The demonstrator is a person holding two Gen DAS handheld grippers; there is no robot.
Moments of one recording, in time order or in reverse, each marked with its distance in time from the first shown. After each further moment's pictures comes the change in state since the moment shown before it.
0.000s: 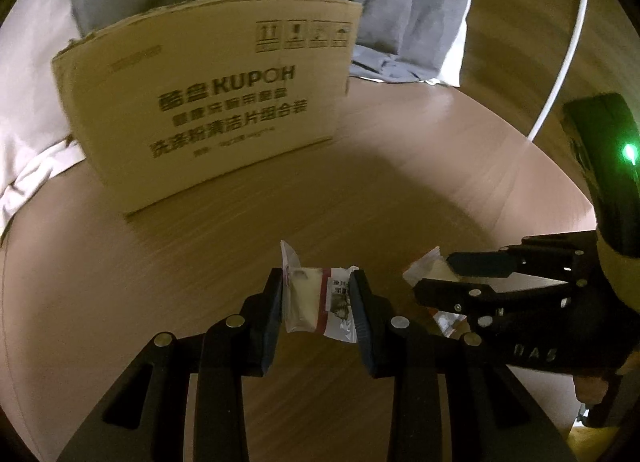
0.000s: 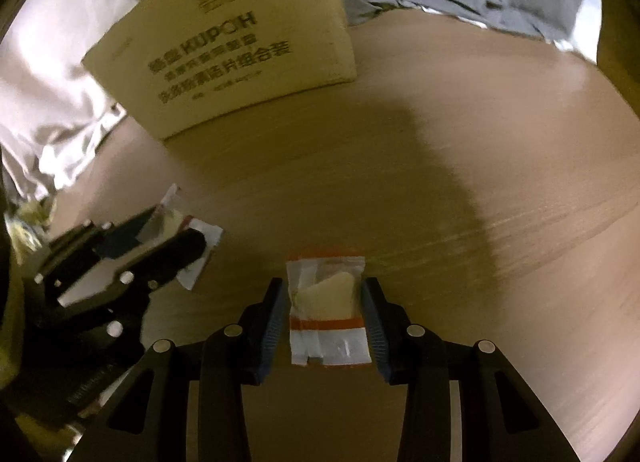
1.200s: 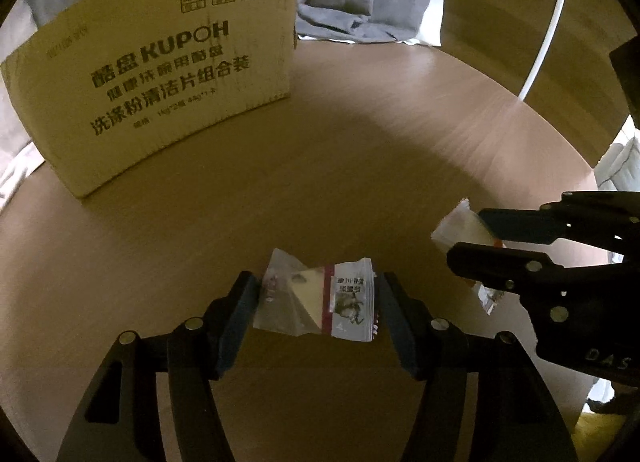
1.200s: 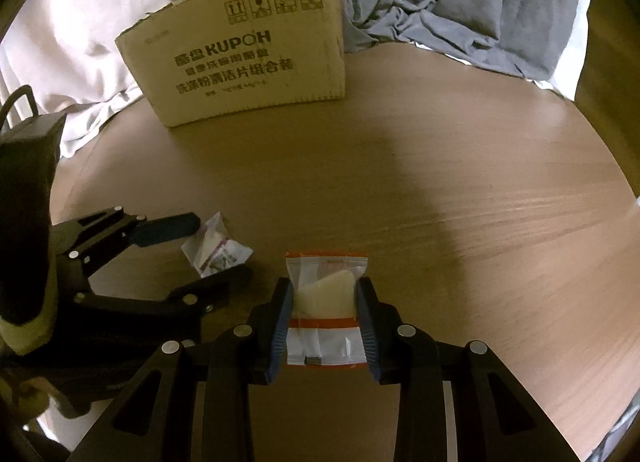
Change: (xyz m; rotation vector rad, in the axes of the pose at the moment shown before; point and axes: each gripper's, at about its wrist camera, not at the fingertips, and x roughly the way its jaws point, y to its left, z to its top) left arm 0.025 -0.044 -0.015 0.069 0.086 -0.002; right arm -0.033 -0.008 -0.025 -0.090 -0.085 -0.065
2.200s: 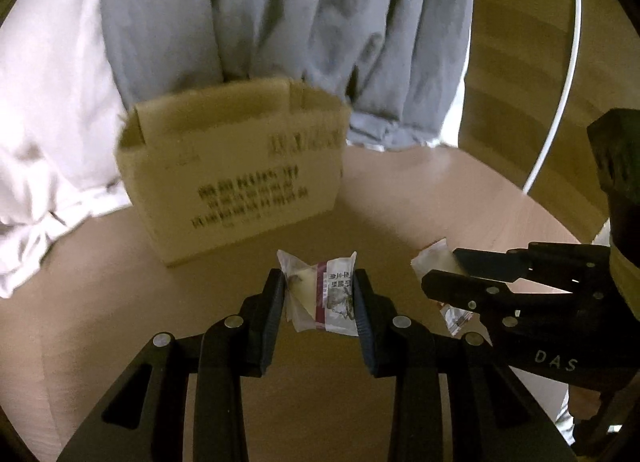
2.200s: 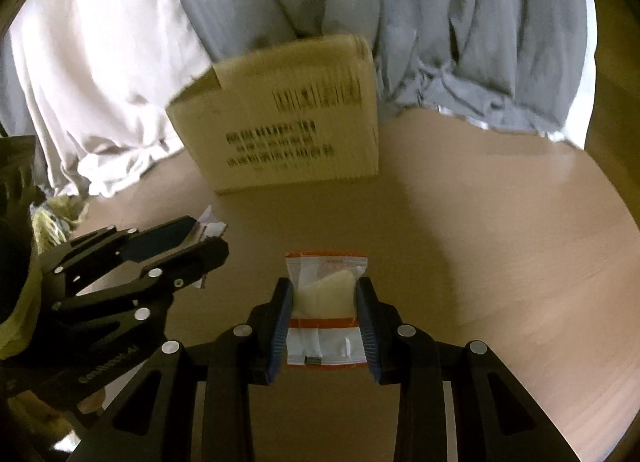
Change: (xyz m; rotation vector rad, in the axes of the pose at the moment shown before) left arm -0.105 0.021 0.030 -0.109 -0.273 0.082; right arm -0.048 0.017 0.031 -0.025 -0.173 0.095
